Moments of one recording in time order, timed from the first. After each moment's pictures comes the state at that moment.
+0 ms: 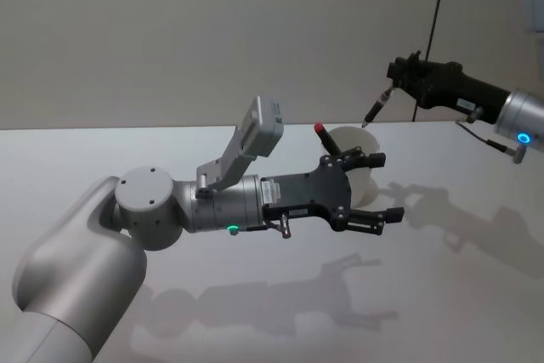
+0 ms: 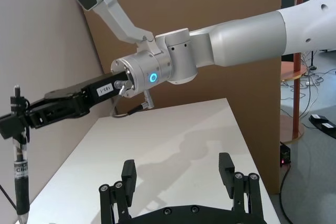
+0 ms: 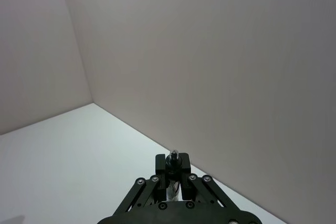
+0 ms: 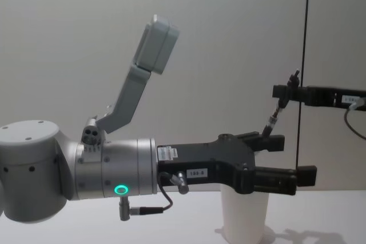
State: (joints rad) left arm -0.63 0.17 0.48 -0.93 -0.33 -0.24 -1.14; right arm 0.75 0.25 -0.23 -0.78 0.40 -0.02 0.94
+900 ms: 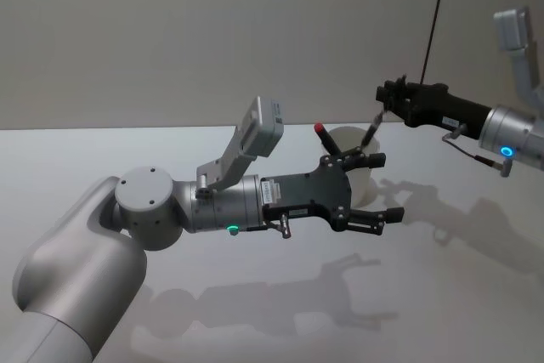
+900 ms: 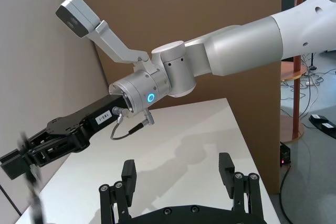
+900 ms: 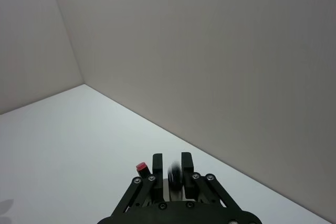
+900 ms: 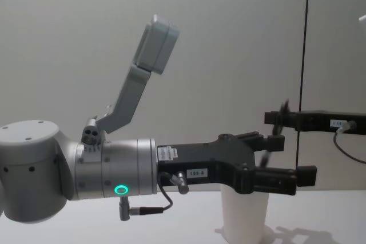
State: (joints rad) left arm -0.63 0.17 0.48 -0.93 -0.33 -0.24 -1.14; right arm 0.80 0.22 -0.28 -0.64 0.37 -0.04 0.91
